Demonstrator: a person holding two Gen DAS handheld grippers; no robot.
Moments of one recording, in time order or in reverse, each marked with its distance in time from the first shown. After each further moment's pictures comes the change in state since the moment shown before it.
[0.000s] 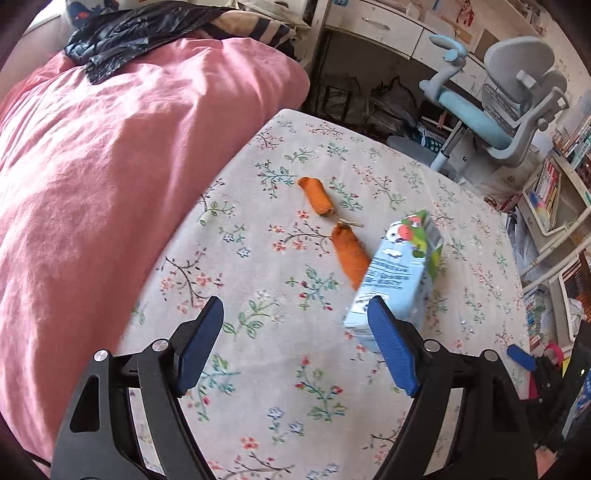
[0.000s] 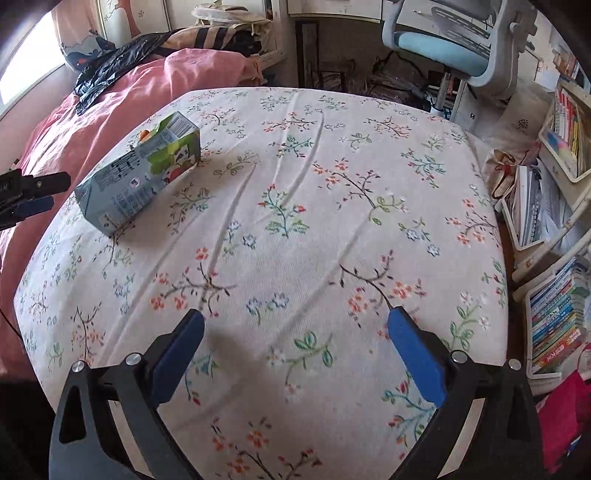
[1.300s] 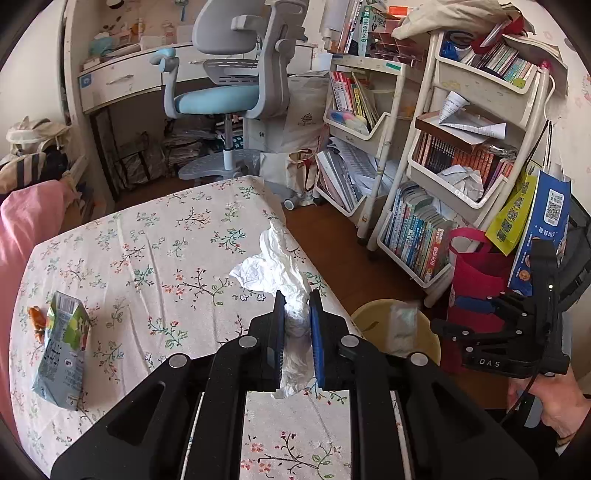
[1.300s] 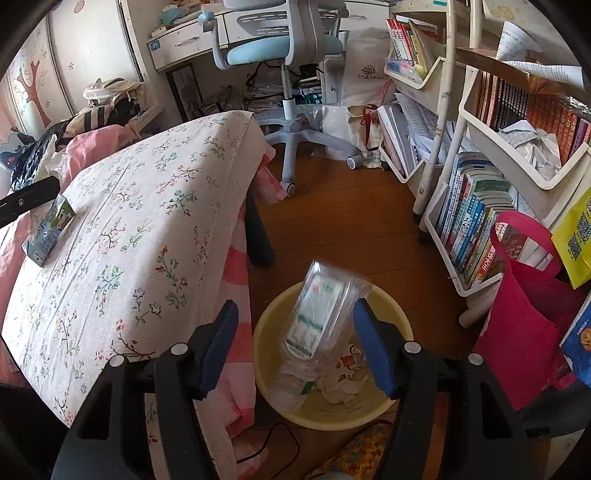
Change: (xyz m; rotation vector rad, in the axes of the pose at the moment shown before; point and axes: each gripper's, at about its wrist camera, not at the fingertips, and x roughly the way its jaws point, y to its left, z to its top) left arm -0.048 -0.306 -0.085 0.633 -0.120 -0.383; right arm -0.090 -0.189 -0.136 0.383 -0.121 -0.136
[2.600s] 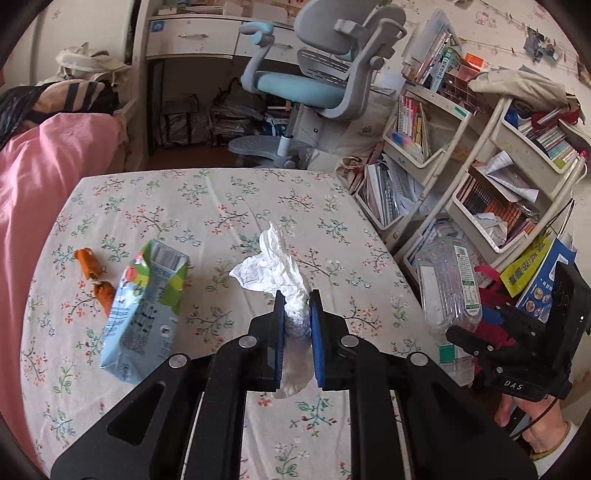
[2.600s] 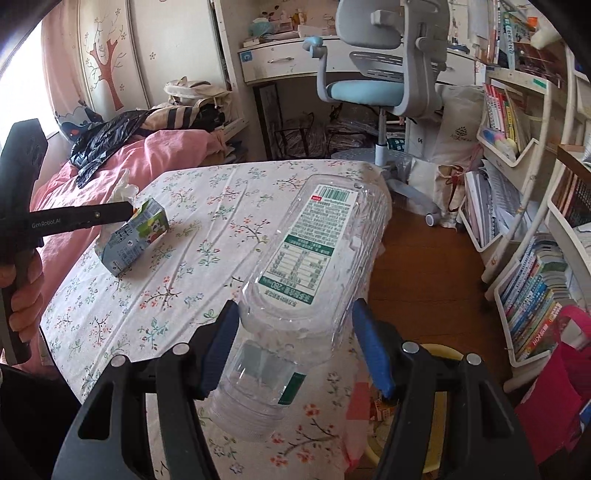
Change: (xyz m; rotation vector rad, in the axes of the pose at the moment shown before) left arm -0.033 0.140 -0.027 -0.243 0.021 -0.009; right arm -0.018 0.105 0.031 -0.178 -0.130 0.179
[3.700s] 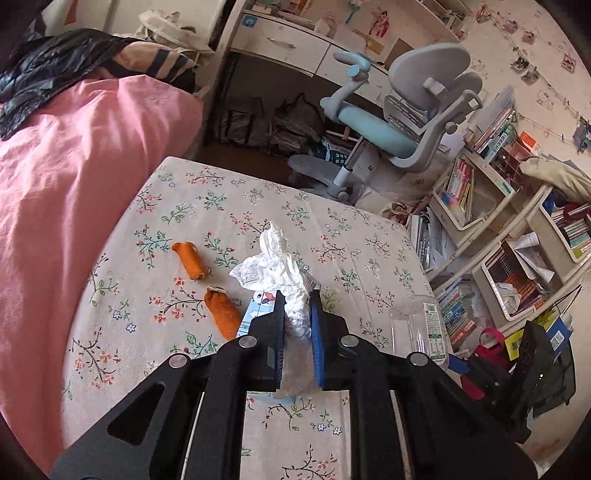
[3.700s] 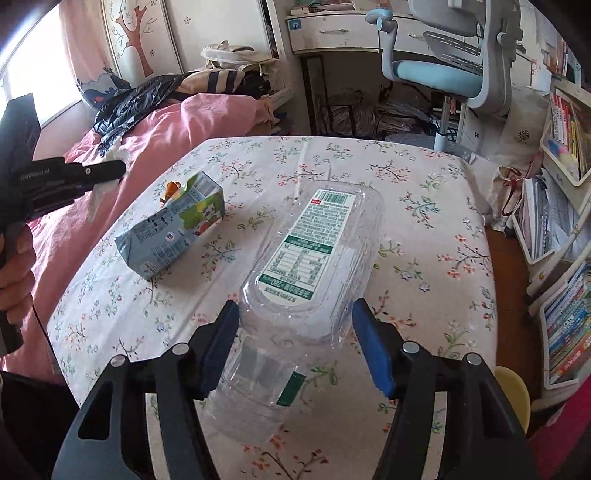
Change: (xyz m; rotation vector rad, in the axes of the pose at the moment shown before) left arm -0.043 0.131 0.009 -0.265 -0.084 0.052; right arm 0.072 0.088 0.023 -0.090 0.126 0.106
